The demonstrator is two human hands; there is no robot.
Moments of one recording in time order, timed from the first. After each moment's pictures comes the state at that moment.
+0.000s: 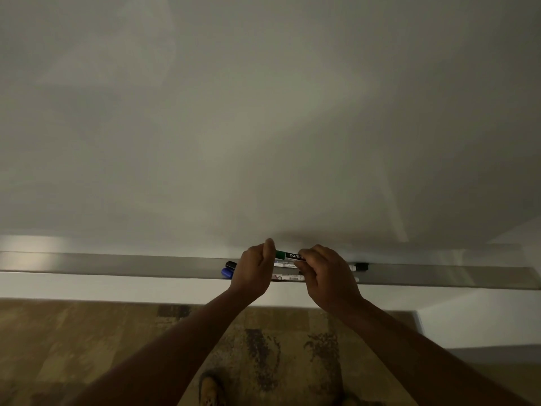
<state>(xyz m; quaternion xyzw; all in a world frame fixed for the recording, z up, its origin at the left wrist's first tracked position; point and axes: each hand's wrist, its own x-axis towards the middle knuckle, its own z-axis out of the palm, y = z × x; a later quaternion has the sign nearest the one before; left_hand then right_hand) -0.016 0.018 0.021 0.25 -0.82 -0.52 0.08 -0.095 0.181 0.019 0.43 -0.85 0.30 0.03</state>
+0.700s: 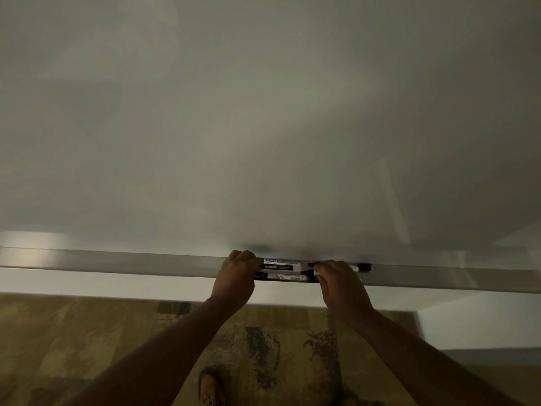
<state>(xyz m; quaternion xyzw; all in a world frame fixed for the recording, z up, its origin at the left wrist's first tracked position) 0.014 -0.021 -0.021 0.13 -0.96 -0.21 0.09 -0.102 0.207 -0.017 0.38 -0.90 0.19 -0.05</state>
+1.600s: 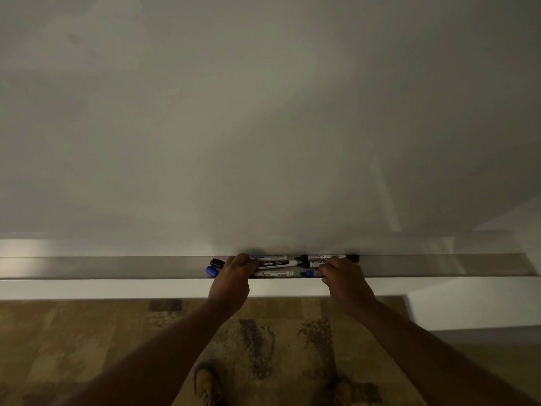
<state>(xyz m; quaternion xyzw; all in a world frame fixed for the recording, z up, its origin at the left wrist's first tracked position) 0.000 -0.001 -0.053 0.15 -0.96 -0.22 0.00 -0.136 0.243 -0.053 0.37 -0.92 0.06 -0.12</state>
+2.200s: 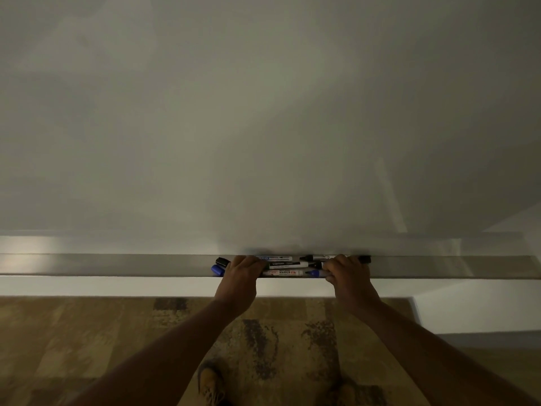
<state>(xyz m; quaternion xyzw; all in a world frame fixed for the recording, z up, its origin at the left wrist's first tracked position) 0.003 0.001 -0.055 0.12 -0.97 -0.20 0.01 -0.134 0.241 -0.058 0.33 -0.93 0.13 -0.09</state>
